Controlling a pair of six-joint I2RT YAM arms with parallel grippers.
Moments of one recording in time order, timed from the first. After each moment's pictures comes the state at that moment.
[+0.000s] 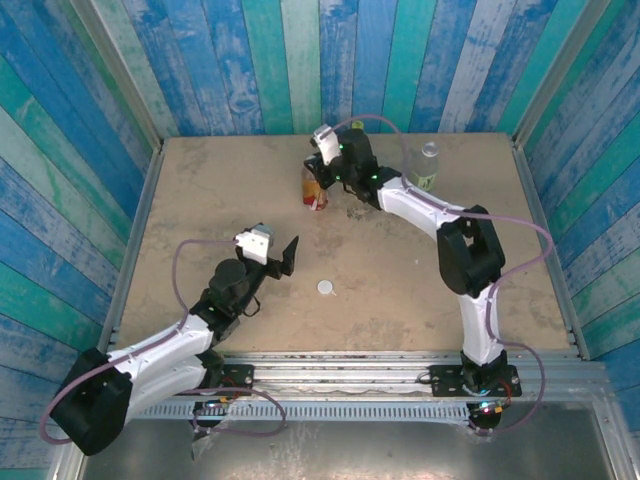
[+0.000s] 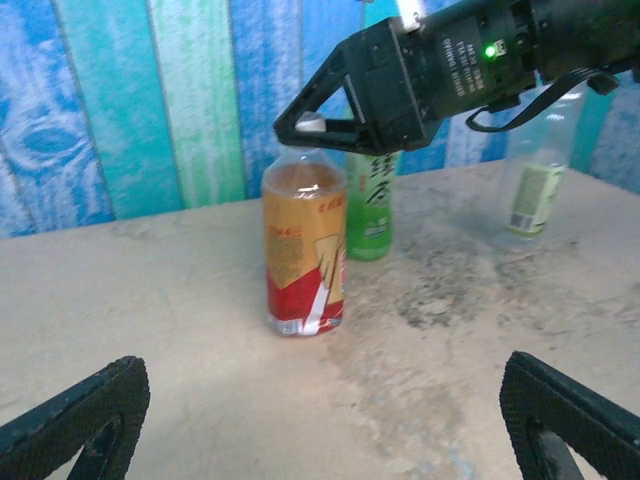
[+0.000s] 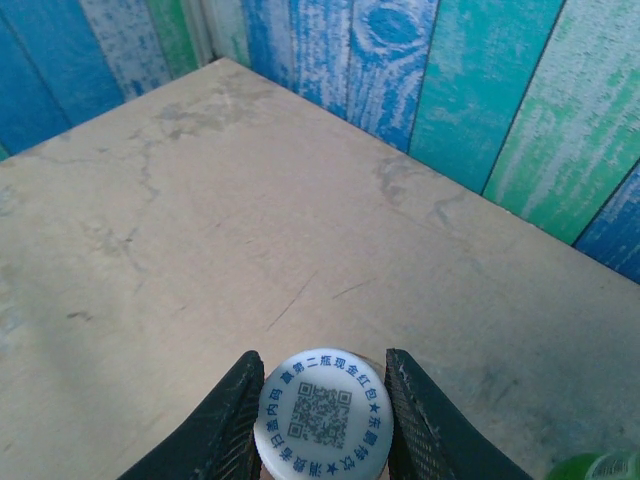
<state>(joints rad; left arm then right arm) -0.63 0.91 0.21 0.63 -0.24 -0.04 0.59 2.11 1.70 -0.01 -0.17 -0.06</state>
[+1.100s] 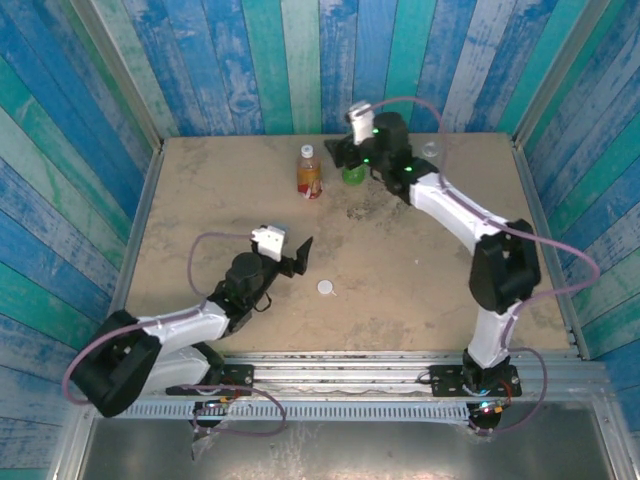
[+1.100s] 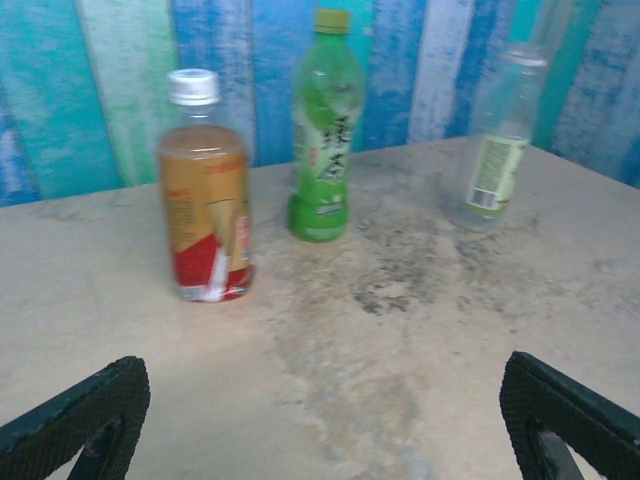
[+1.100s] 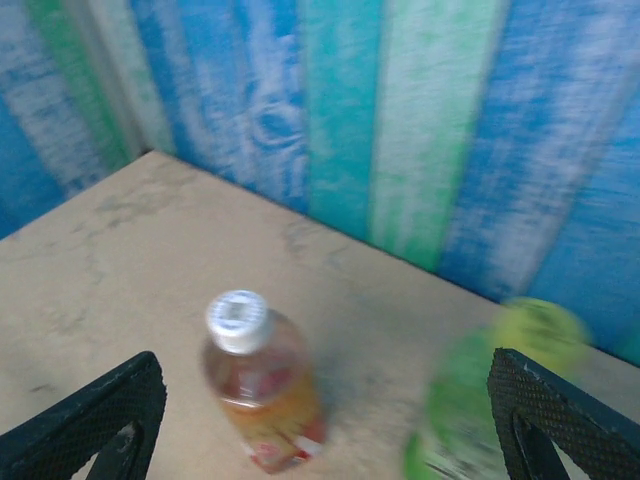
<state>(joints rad) -0.69 1.20 0.27 0.82 -0.17 -0.07 0.47 1.82 1.53 -0.01 -0.09 0.02</state>
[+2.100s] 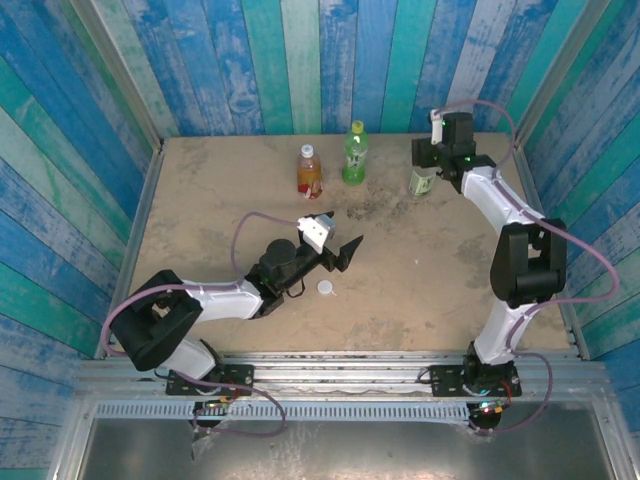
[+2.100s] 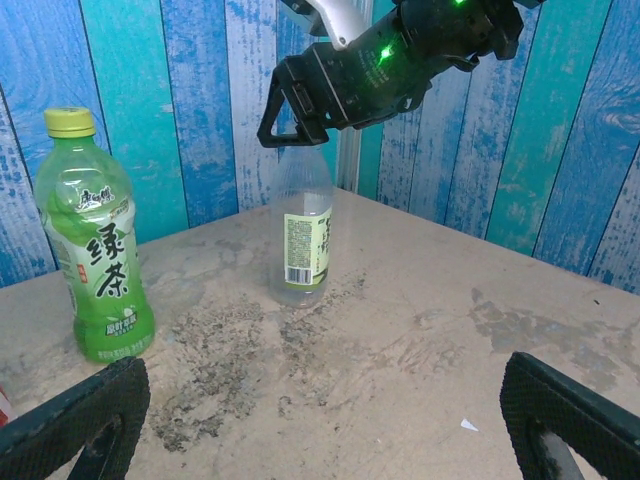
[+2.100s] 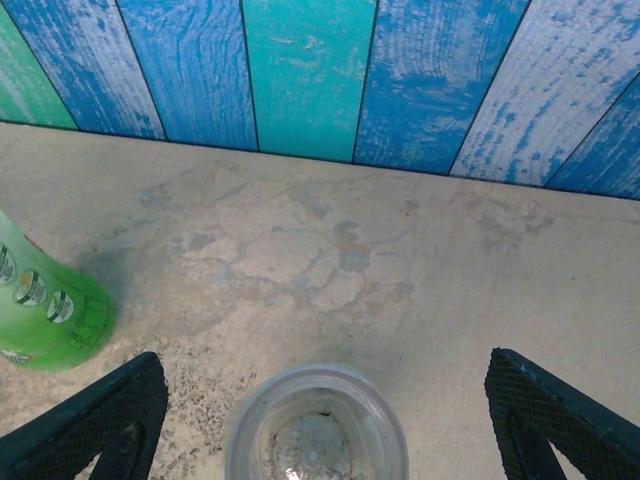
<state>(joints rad) -0.82 1.47 0.49 0.99 -0.01 -0.04 0.14 1.84 1.48 -0.22 0.04 -0.02</state>
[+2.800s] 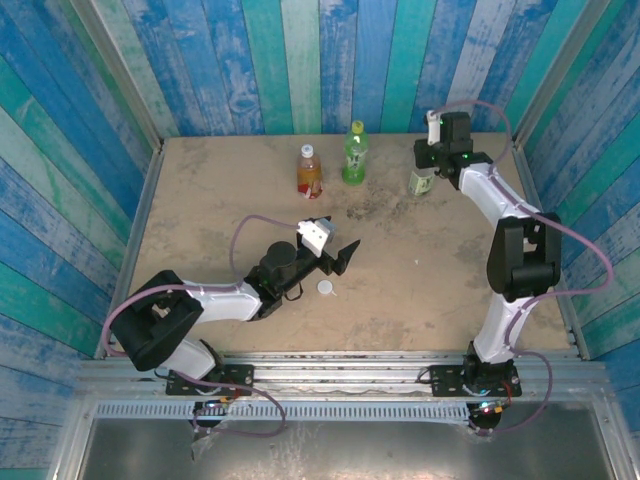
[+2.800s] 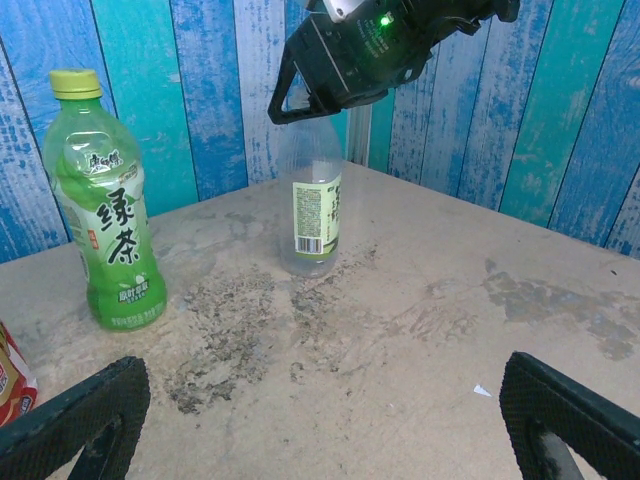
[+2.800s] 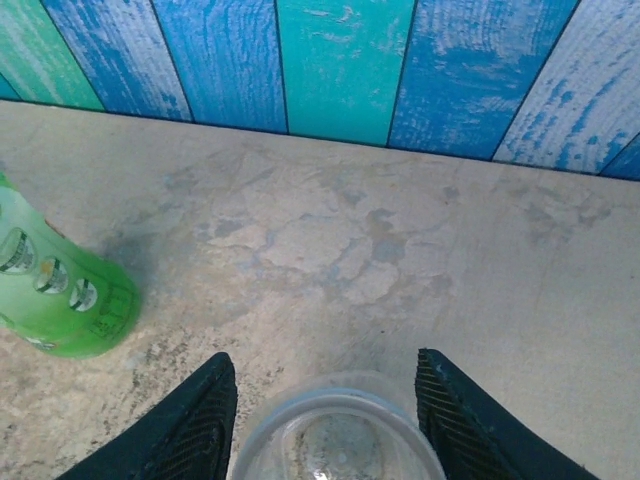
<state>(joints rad) -0.82 1.47 0.47 0.97 -0.03 -0.03 0.14 1.89 1.52 -0.24 -0.03 -0.01</state>
